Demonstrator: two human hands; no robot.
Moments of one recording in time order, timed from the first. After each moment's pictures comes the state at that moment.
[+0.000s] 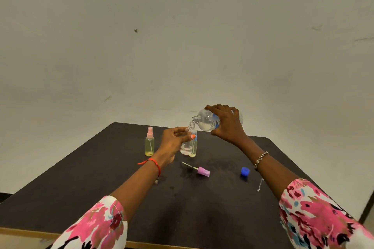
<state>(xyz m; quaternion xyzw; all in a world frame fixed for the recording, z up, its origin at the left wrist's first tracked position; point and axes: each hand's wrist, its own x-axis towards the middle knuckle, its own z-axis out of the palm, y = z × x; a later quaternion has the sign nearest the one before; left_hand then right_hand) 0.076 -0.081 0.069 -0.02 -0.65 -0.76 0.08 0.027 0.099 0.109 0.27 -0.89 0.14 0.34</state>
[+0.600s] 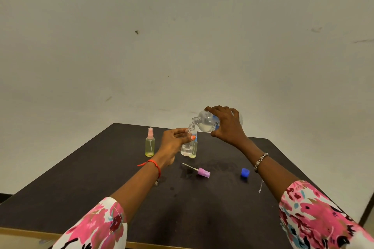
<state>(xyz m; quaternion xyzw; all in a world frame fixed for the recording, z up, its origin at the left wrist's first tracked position) 0.075 -0.082 0.067 -0.02 -0.64 -0.77 0.08 0.029 0.098 0.109 0.27 -0.89 0.14 0.34</state>
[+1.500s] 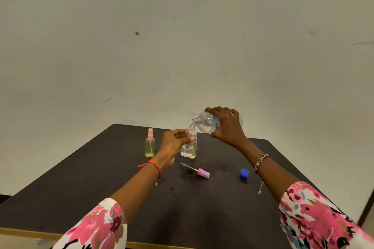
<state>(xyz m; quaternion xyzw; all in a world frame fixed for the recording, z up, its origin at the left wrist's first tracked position) 0.081 -0.081 0.069 -0.02 -0.64 -0.77 0.07 0.030 0.098 0.109 0.27 -0.89 0.14 0.34</state>
